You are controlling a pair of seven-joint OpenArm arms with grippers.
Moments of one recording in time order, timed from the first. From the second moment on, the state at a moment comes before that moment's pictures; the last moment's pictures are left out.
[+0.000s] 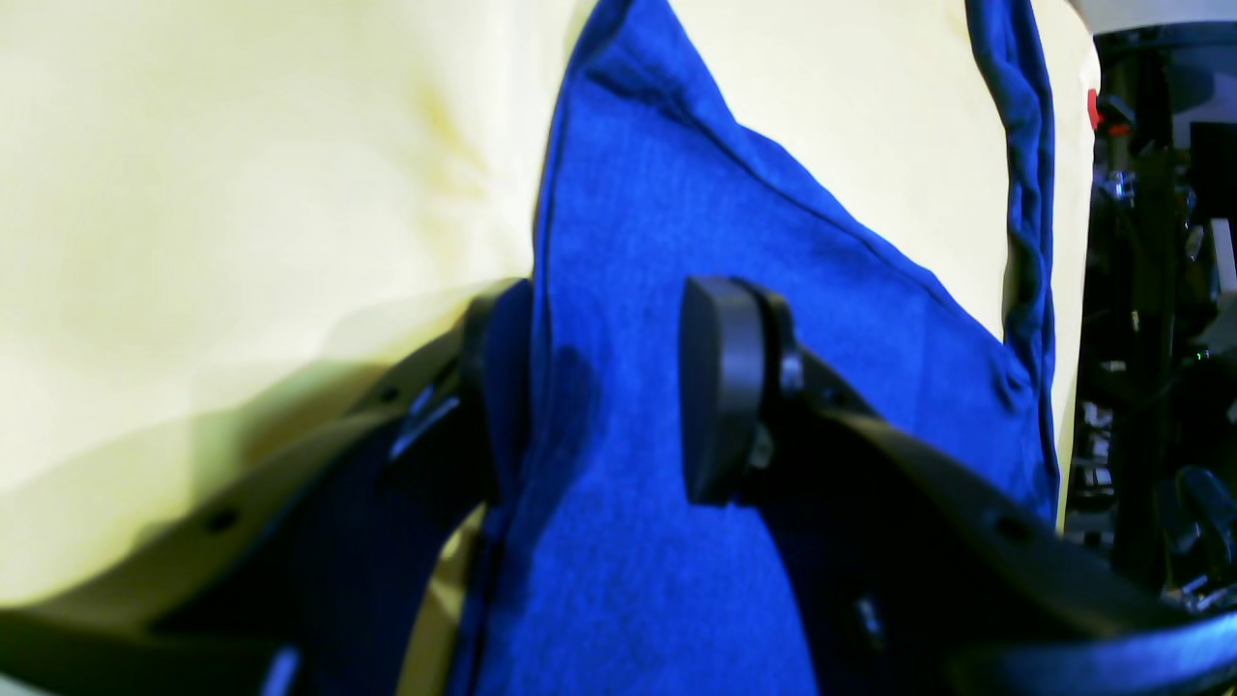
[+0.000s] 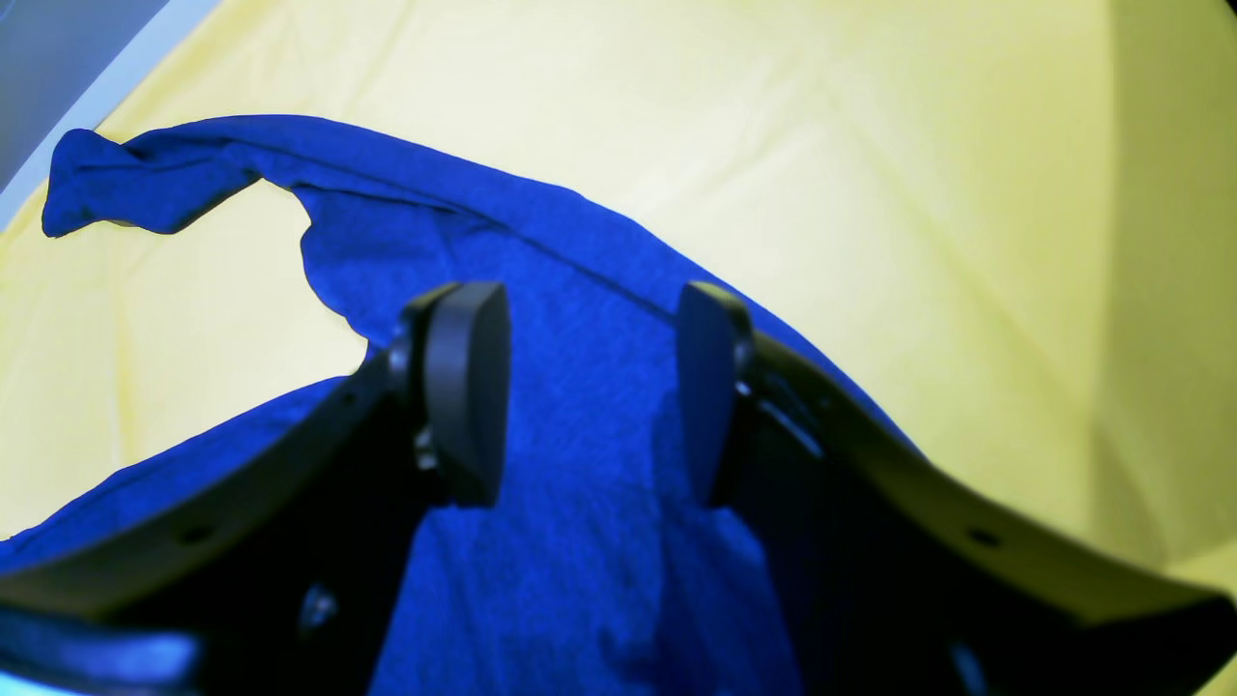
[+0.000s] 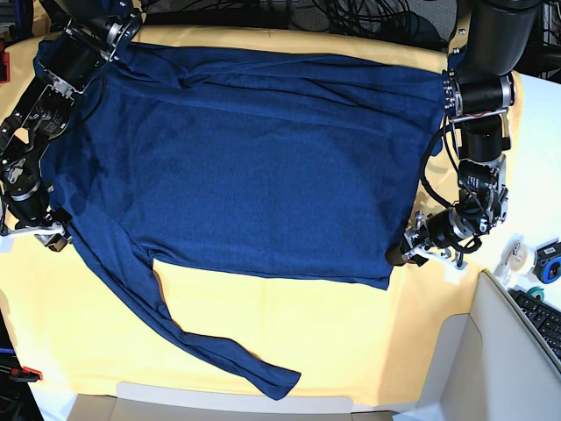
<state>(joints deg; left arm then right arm) -32.4 -18.5 -9.0 32.4 -50.5 -25.9 45.2 13.0 12.2 37.0 91.0 27.1 5.6 -59.1</state>
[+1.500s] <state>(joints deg) -32.5 -14.5 -0.3 32.4 -50.6 -25.8 37.7 18.1 17.7 36.8 81.5 26.9 9.7 -58.6</state>
